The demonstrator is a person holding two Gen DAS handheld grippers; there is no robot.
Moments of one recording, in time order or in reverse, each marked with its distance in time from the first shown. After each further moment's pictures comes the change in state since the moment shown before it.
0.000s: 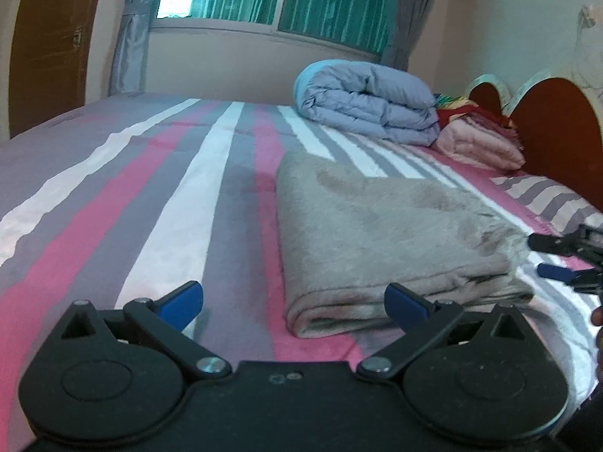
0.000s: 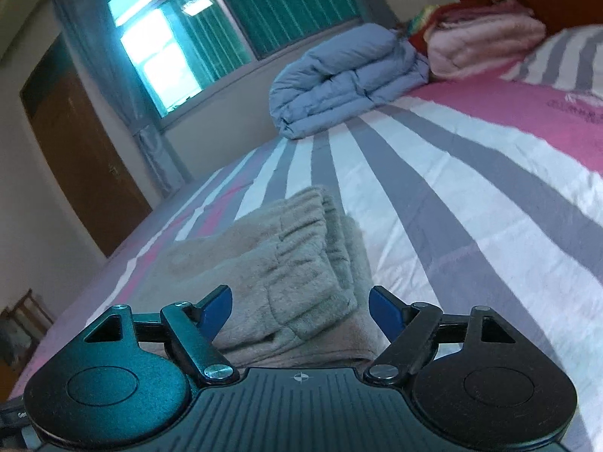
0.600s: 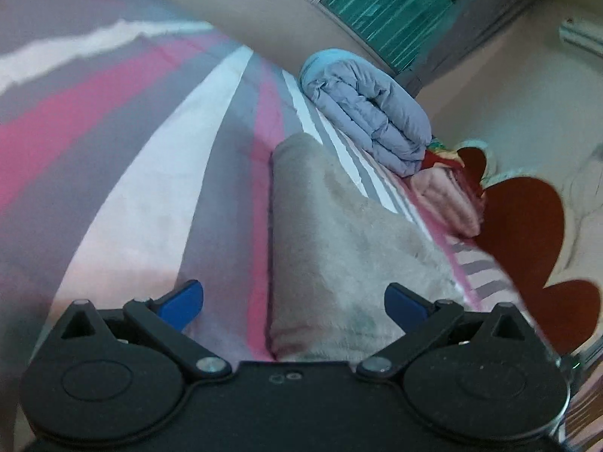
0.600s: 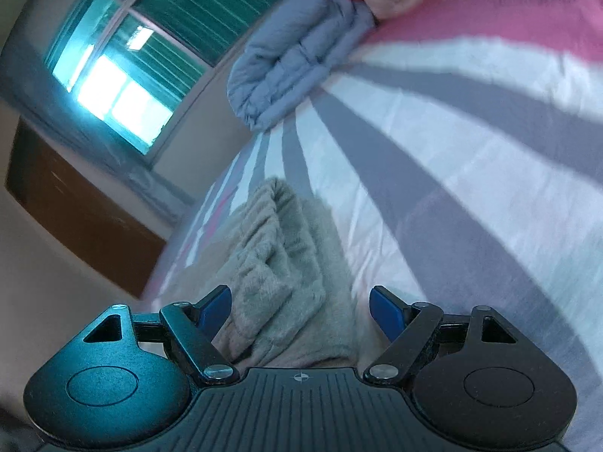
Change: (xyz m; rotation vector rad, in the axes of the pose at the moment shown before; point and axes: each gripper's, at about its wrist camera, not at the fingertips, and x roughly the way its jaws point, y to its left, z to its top) left arm 0.048 0.067 0.009 -0.440 0.116 -0.255; right arm 0.005 -0.056 0.004 0.377 0.070 0.099
